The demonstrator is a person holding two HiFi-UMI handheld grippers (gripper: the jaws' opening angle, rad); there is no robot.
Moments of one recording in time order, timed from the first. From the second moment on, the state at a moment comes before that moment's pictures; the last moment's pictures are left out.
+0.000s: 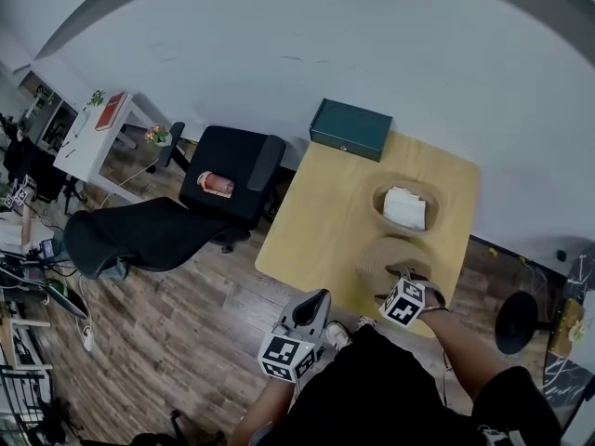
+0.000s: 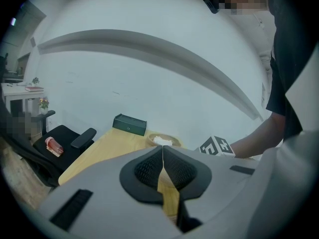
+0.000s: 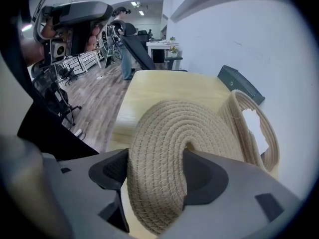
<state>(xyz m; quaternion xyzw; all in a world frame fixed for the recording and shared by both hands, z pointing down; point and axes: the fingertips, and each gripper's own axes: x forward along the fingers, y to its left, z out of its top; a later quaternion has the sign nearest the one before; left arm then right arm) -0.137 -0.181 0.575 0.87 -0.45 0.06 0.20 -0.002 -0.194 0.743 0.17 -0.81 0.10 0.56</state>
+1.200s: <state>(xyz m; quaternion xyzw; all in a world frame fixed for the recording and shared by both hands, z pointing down) -0.107 -0.208 0.556 0.88 -0.43 0.05 0.18 -0.025 -0.233 0.603 0.28 -0.89 0.07 0.36</state>
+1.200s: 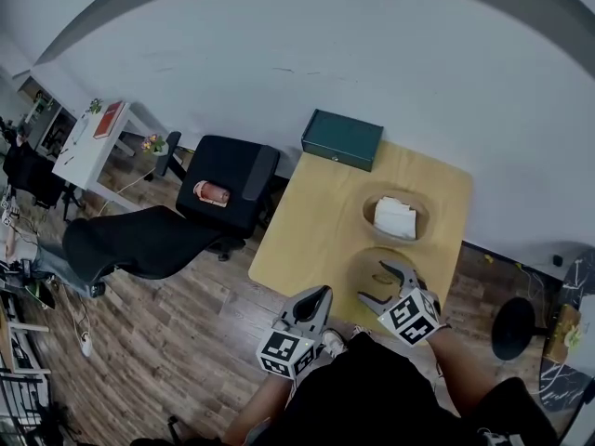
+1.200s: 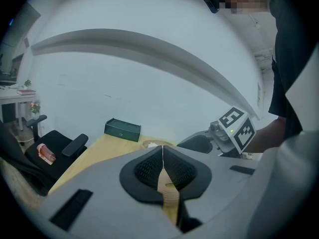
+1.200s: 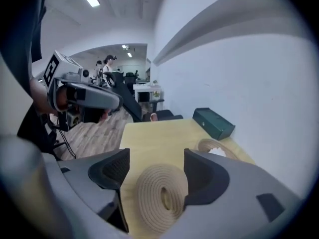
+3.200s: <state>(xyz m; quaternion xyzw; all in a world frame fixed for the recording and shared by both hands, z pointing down) -0.071 -0.224 0.508 0.91 -0.40 0.03 0.13 0.030 -0.239 0.458 0.47 -0.87 -0.02 0.17</state>
